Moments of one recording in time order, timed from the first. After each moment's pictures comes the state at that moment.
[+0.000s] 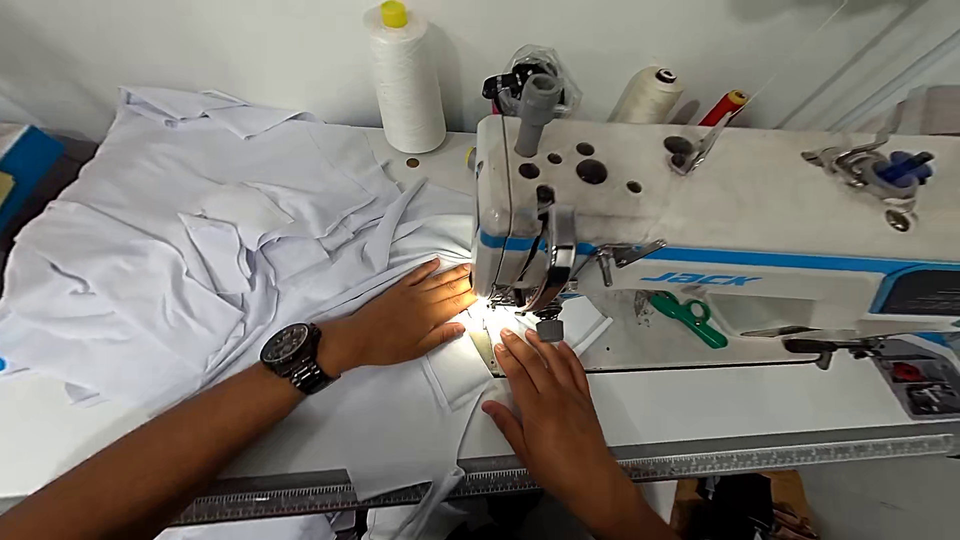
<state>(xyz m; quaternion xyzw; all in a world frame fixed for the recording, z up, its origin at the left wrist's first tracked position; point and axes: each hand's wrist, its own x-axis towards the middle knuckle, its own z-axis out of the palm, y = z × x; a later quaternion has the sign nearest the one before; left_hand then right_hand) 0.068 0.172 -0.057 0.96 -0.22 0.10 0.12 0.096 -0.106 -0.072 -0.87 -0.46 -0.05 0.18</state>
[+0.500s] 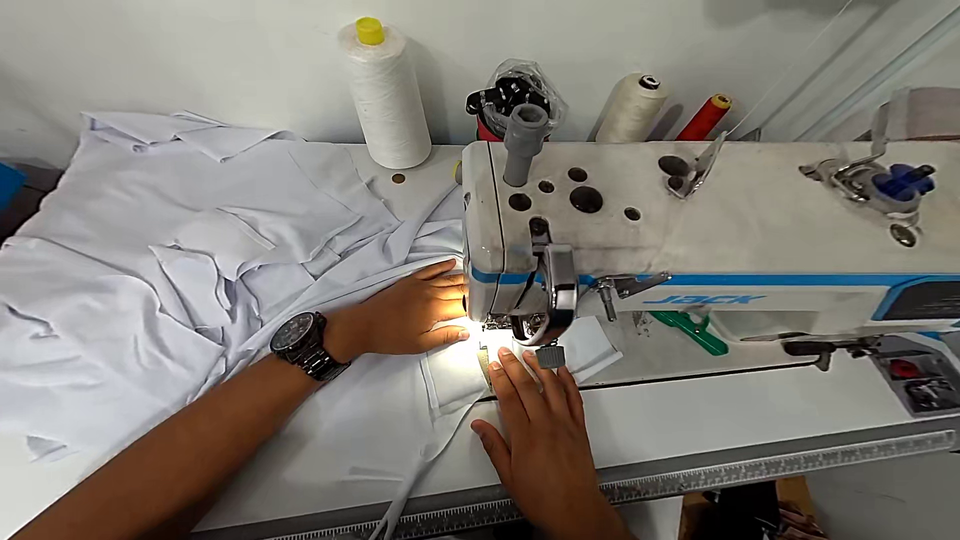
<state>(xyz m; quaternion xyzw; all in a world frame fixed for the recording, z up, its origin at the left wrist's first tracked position) 0.104 0.182 -0.032 0.93 -0.29 0.10 0.19 0.078 -0.089 -0.075 -0.89 -0.40 -0.10 0.17</state>
